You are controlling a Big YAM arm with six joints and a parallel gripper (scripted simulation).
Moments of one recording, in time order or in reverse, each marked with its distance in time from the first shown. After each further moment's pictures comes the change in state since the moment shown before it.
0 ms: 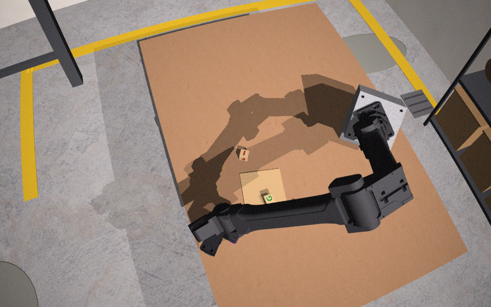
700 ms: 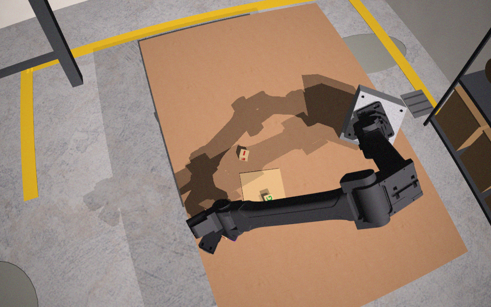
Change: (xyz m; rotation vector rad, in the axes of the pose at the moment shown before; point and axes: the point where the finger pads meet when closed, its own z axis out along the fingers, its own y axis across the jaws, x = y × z) arm -0.002 0.000 -0.033 0.003 -0.004 -0.001
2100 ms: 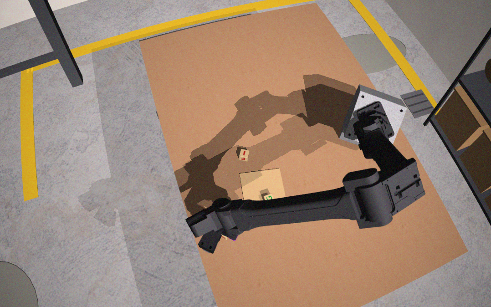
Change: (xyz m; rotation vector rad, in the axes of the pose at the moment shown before) arm 0.000 0.000 -0.008 0.000 -0.001 -0.001
